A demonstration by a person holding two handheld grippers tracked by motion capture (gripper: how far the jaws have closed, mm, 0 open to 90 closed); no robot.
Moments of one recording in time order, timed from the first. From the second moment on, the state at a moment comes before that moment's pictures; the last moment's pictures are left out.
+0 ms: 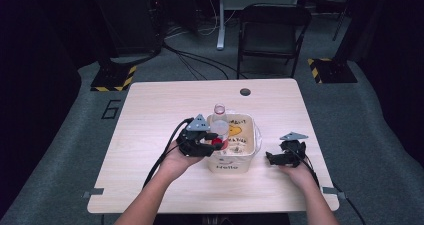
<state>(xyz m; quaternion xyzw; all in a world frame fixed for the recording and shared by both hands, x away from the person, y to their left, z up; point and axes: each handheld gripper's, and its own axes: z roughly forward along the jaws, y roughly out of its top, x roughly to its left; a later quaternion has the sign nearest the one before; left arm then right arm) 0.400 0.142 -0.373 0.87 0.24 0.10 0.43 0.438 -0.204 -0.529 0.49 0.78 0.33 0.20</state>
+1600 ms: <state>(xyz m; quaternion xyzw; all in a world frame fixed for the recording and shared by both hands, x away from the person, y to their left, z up) 0.403 0.198 -0.370 0.84 0.31 0.14 0.43 0.439 -0.204 -0.529 0.49 0.78 0.33 0.21</state>
